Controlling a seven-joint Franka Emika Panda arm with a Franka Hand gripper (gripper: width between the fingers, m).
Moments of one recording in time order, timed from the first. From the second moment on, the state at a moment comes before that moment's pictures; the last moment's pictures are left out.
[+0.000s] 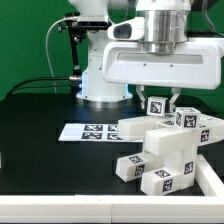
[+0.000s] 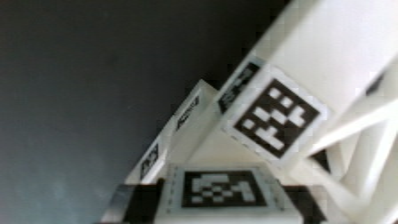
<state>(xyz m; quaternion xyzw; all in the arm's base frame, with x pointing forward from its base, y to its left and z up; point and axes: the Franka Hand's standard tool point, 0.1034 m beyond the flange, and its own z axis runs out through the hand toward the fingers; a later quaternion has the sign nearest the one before) 0.515 0.069 0.110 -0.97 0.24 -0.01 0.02</state>
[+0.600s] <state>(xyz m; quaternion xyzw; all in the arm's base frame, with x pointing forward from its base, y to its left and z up) 0.517 0.069 0.110 -0.96 0.29 -0.01 0.03</state>
